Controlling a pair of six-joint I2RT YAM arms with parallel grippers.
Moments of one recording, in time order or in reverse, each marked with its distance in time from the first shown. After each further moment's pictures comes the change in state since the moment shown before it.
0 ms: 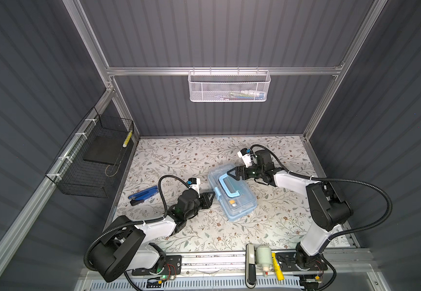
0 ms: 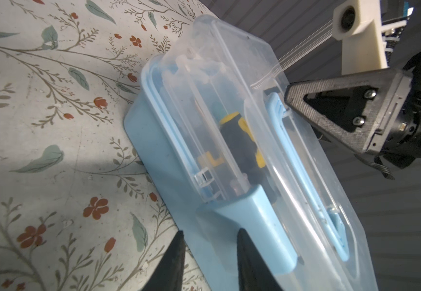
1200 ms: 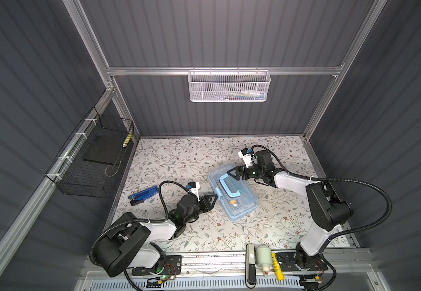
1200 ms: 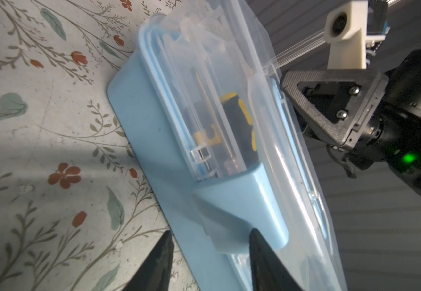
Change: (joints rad) left arm -0.032 0.021 -0.088 0.164 0.034 -0.156; right arm -0.001 -0.001 -0.017 0.037 0.005 0.026
